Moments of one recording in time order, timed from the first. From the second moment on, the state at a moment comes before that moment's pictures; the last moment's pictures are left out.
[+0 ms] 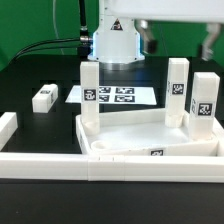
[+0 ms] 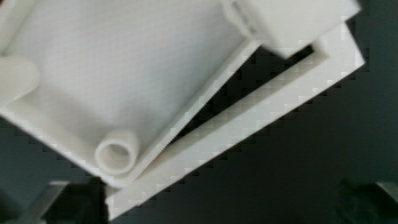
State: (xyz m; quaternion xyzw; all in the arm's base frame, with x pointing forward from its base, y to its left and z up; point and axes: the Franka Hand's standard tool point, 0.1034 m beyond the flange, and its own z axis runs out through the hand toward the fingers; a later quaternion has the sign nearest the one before) arm 0.625 0.038 0.173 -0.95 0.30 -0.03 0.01
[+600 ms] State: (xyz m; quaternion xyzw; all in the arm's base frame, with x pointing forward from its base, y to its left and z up) arm 0.636 -0.006 0.171 -0.96 0.26 -0.04 0.00
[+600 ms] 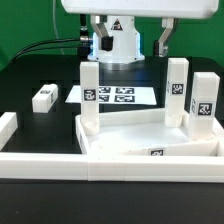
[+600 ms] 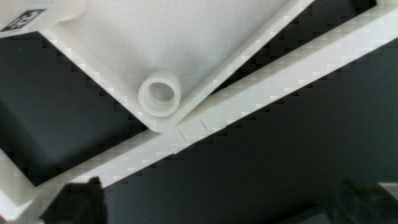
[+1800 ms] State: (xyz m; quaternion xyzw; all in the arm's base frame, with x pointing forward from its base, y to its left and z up) arm 0.593 -0.161 0.134 -0.99 0.16 -0.06 0.02
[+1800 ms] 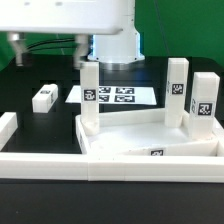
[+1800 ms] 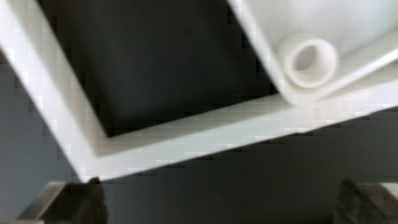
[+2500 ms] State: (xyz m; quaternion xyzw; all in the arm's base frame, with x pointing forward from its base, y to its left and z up) arm 0.564 -0.179 0.115 -0.98 0.17 -0.04 0.02
